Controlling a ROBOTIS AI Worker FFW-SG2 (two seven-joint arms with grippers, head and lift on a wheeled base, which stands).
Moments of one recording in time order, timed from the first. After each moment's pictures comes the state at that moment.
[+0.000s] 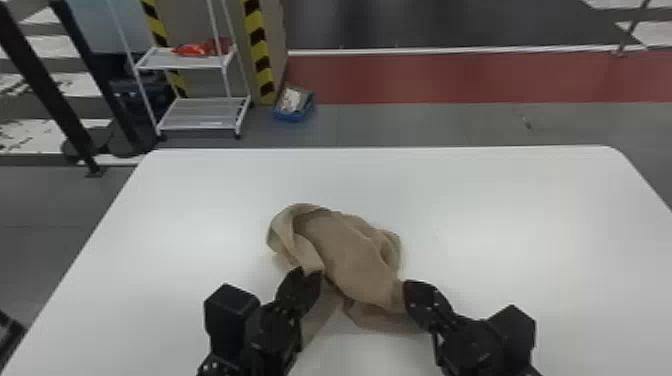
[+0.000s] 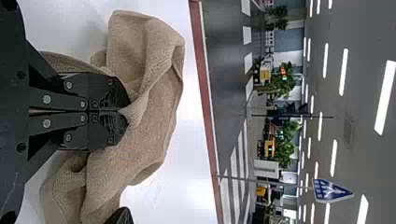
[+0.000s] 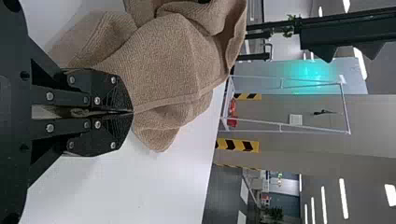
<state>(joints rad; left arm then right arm) 0.56 0.10 -0.16 -2.15 -0.05 0.28 -0.16 0.38 -0.20 0.26 -1.78 0.00 0.03 0.25</state>
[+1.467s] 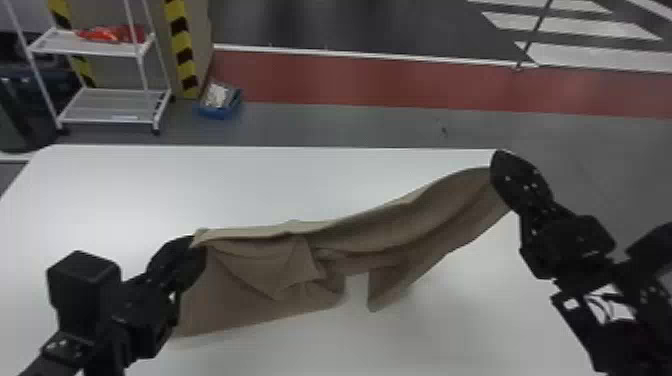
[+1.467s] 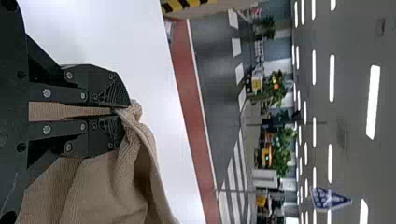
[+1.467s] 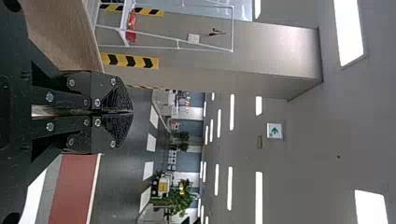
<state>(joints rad) 0.49 0.10 -0.04 -2.22 -0.08 0.39 -0.28 0.38 -0.17 -0.24 -2.06 -0.24 -0.05 0.38</state>
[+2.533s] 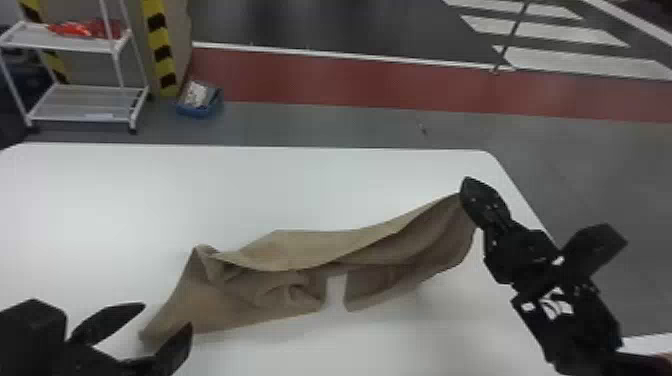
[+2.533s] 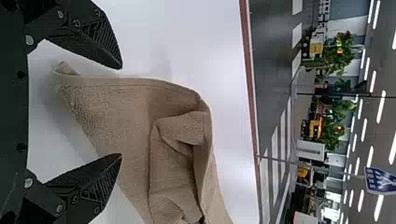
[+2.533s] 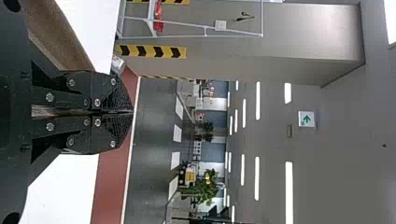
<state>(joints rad) 0.56 0.08 0.08 -2.20 -0.06 0.54 -0.53 0.28 -0.17 -0.24 -1.82 -0.21 -0.09 0.39</state>
